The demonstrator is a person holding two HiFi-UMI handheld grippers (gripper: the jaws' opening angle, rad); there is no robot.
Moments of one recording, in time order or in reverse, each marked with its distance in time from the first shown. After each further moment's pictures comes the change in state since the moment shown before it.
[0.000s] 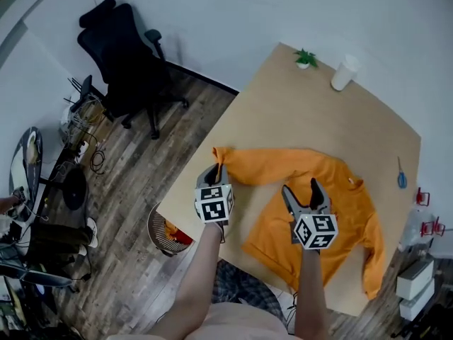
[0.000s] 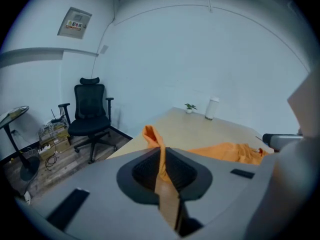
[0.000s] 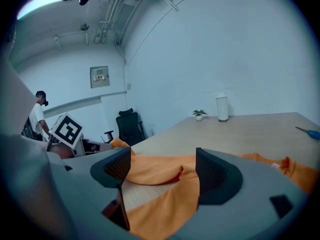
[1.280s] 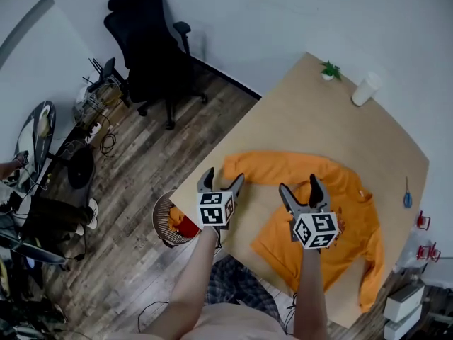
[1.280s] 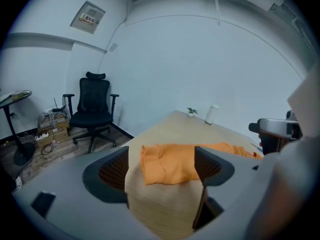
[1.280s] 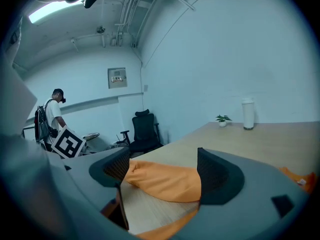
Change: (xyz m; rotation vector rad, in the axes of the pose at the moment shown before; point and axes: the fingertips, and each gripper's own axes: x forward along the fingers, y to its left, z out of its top) left arm -0.032 0.027 -0.026 -0.099 -0.043 -0.040; right arm 0.021 0.062 0.026 -0.094 -0.027 0.171
